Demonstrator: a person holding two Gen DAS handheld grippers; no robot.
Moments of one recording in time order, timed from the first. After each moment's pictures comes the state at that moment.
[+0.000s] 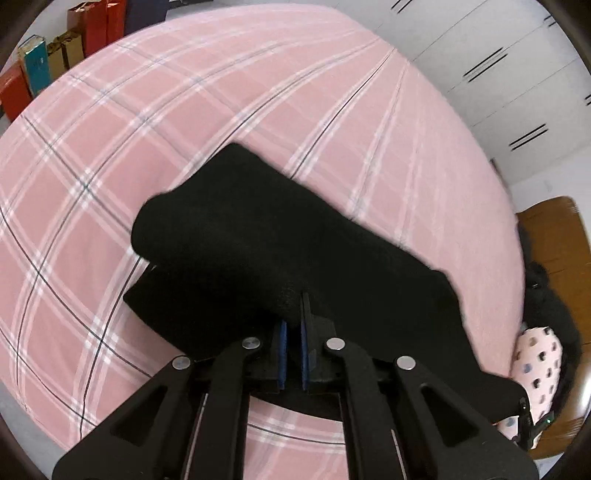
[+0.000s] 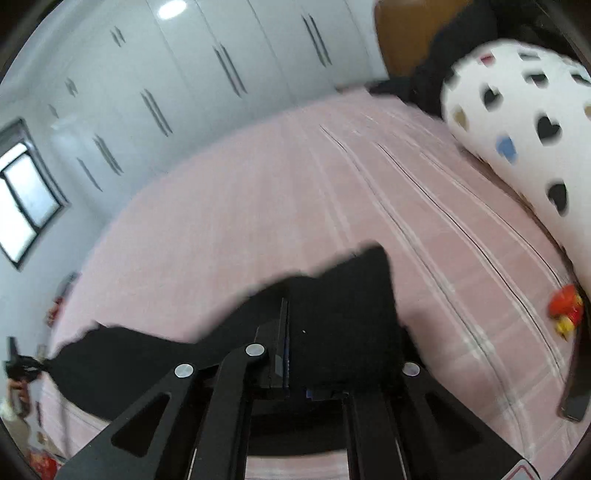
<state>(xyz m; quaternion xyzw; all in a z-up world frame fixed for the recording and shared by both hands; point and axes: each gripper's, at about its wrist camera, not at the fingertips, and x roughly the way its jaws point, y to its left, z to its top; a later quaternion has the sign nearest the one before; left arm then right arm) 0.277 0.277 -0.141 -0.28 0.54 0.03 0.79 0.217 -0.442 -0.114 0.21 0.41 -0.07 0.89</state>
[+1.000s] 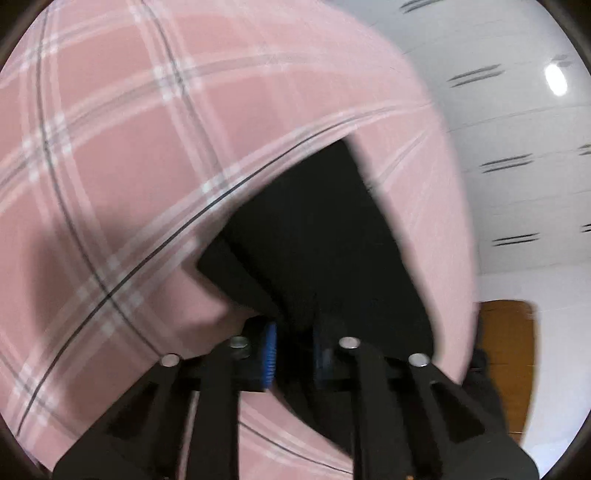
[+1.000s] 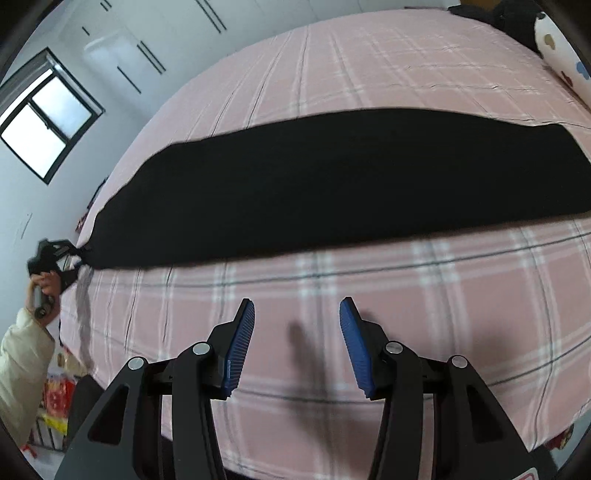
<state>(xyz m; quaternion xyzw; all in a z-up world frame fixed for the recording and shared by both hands) 0.231 0.329 -0.196 -0.49 0.45 0.05 0.75 0.146 -0.189 -0.181 0.19 0.51 0.07 0.83</state>
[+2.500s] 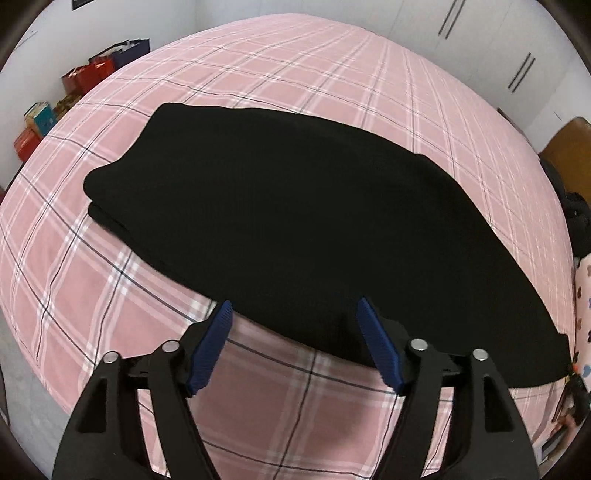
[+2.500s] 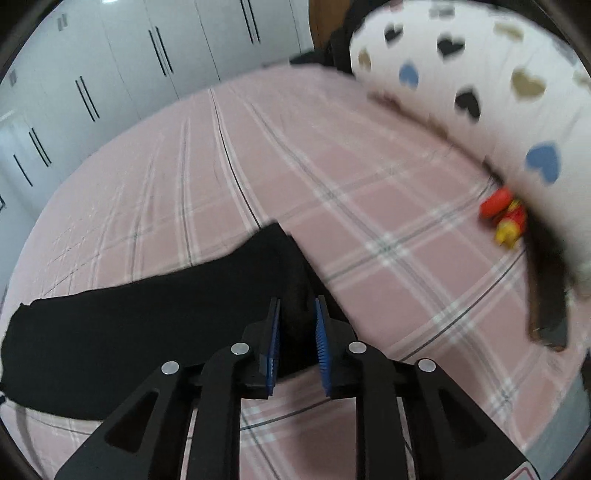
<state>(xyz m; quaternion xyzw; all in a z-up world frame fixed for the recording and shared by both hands) 0.212 0.111 -0.165 -0.13 0.52 0.07 0.84 0.170 -0.480 -0.178 0.17 0.41 -0.19 0.87</state>
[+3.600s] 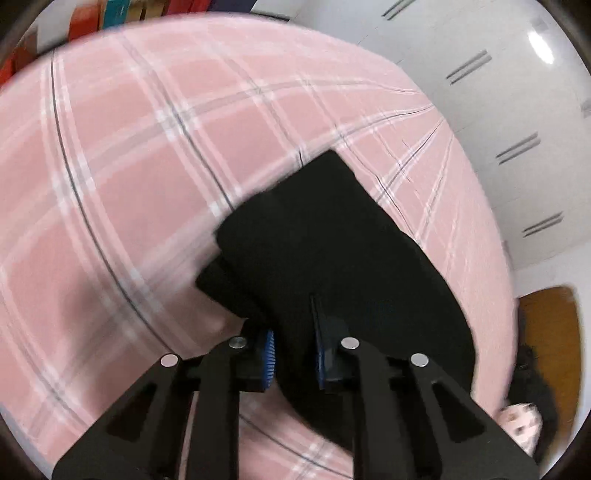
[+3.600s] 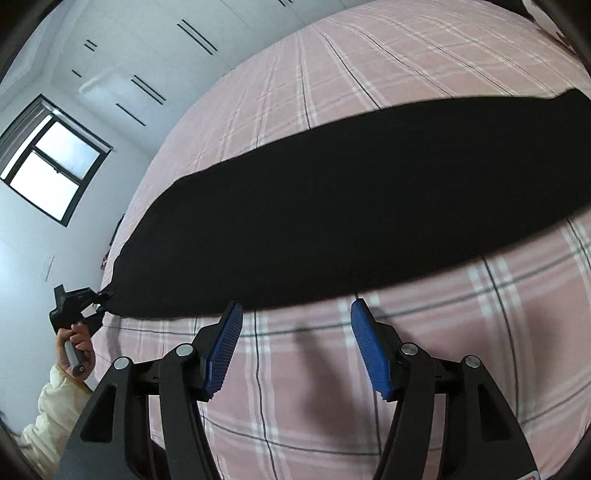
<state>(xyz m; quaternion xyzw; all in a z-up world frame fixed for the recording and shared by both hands) 0.245 0.307 -0.194 -0.36 0.45 0.13 0.81 0.158 -0.246 -0.192 0.28 0.48 0.08 0.83</state>
